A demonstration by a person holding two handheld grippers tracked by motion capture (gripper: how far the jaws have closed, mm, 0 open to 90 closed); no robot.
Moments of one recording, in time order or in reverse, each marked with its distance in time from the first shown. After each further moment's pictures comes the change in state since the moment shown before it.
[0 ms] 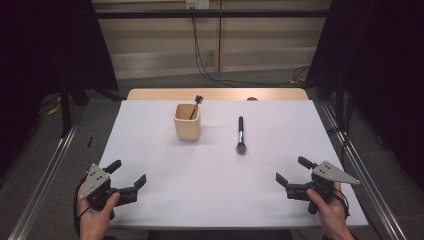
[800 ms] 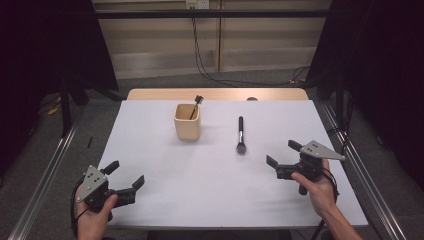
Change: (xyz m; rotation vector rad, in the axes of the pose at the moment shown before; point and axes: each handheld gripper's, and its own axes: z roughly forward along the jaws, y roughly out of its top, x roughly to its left) left arm 0.000 0.000 -0.006 -0.007 0.006 0.003; right arm -0.007 0.035 0.044 0.006 0.021 -0.006
